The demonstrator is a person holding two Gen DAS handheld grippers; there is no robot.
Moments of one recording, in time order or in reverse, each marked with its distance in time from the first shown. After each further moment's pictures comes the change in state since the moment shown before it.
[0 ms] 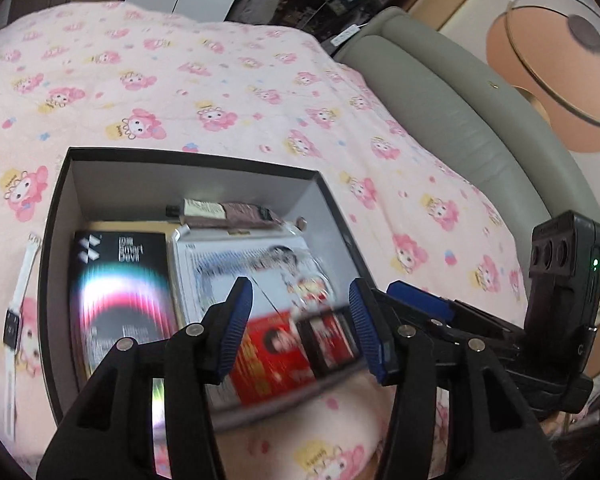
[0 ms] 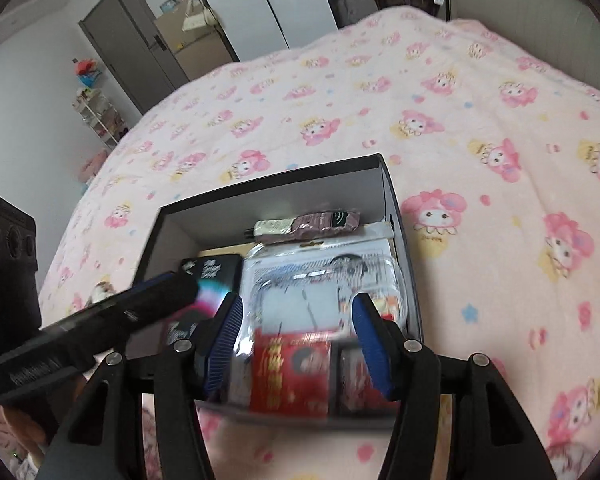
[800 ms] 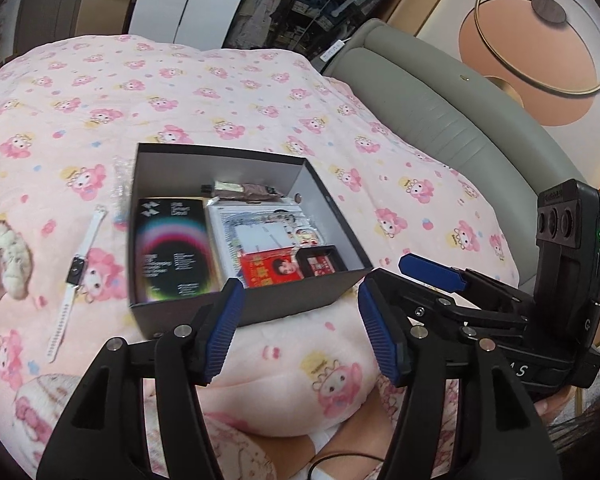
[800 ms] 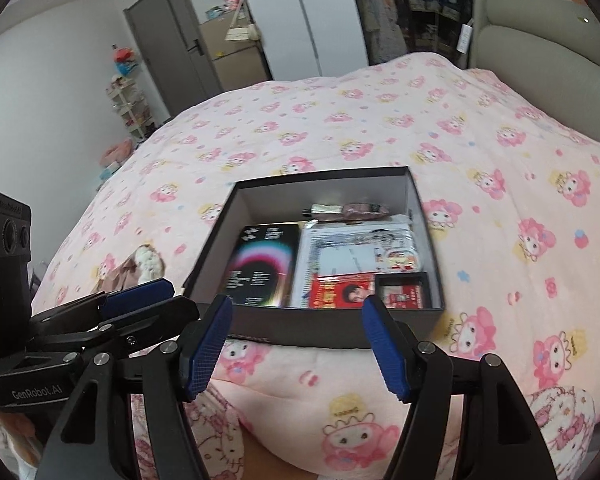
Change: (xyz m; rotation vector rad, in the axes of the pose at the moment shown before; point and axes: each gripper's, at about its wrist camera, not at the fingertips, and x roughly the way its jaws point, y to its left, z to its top) left arm -0.119 -0.014 -0.077 0.074 -0.058 0.053; right arm -0.093 0.073 -0.077 -0.148 -0.087 0.009
